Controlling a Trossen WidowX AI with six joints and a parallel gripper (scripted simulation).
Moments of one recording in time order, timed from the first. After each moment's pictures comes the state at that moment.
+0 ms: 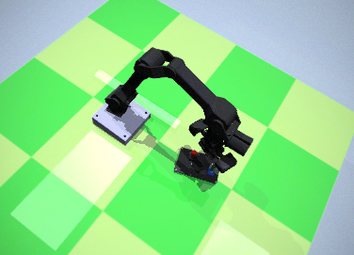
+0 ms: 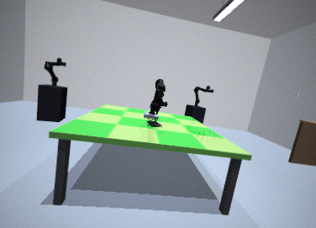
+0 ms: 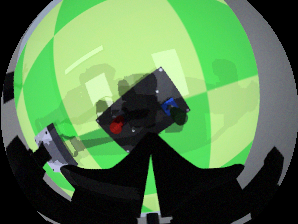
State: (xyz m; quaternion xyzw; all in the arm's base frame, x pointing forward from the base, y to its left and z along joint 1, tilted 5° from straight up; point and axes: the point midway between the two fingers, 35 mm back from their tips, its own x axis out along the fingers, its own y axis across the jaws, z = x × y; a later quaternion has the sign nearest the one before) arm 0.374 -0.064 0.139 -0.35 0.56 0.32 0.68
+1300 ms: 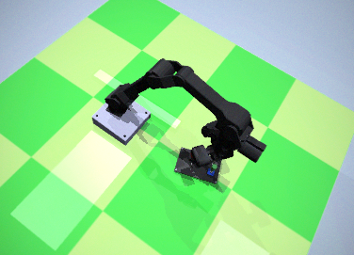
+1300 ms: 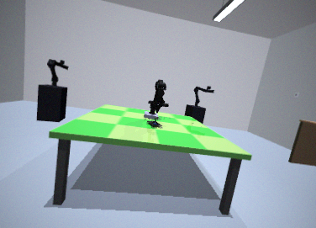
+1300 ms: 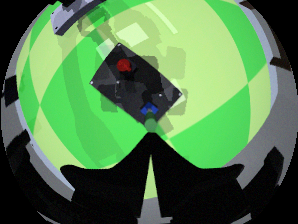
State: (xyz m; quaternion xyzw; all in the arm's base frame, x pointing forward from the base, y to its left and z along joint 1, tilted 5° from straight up) arm 0.402 -0.074 0.157 -0.69 0.25 0.61 0.30
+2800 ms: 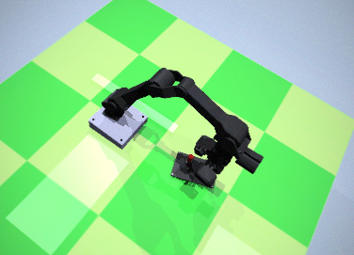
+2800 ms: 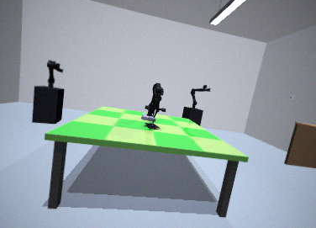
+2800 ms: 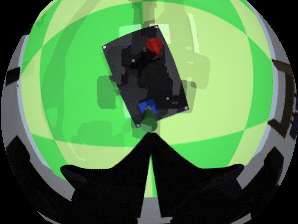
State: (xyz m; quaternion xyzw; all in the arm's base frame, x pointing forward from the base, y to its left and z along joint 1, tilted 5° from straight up) arm 0.417 -0.077 0.133 -0.74 0.09 0.65 0.12
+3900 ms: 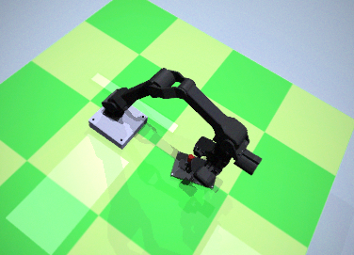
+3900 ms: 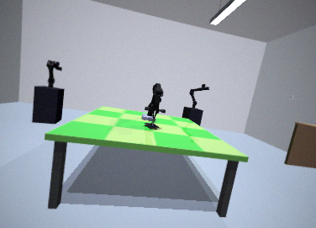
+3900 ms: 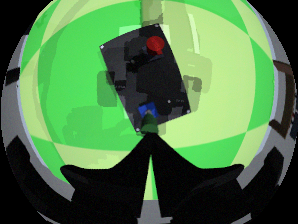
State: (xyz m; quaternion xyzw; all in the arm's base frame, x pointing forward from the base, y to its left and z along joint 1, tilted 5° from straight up) arm 0.417 -0.077 0.122 -0.74 0.09 0.66 0.12
